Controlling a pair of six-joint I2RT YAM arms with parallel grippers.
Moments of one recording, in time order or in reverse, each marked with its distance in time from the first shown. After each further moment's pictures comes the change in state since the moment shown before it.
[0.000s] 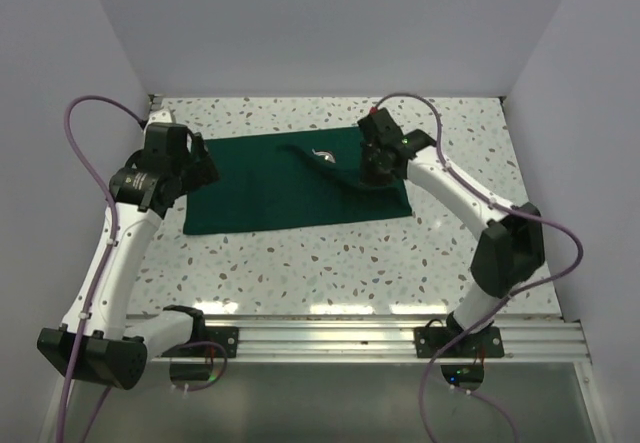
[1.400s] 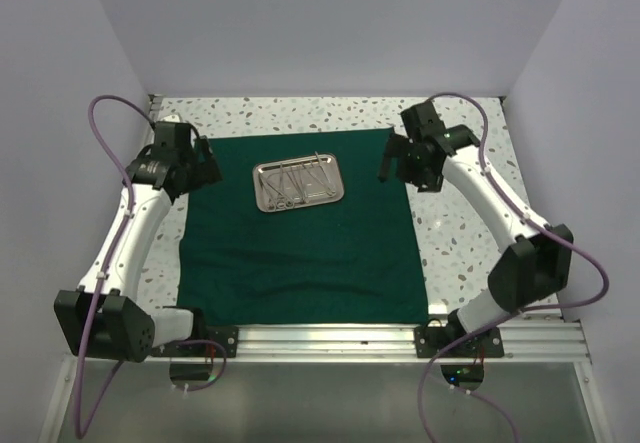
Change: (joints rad) left arm 0.060 0.079 -0.097 0.107 0.056 0.055; right arm -0.084 -0.255 -0.156 -0.196 0.006 0.047
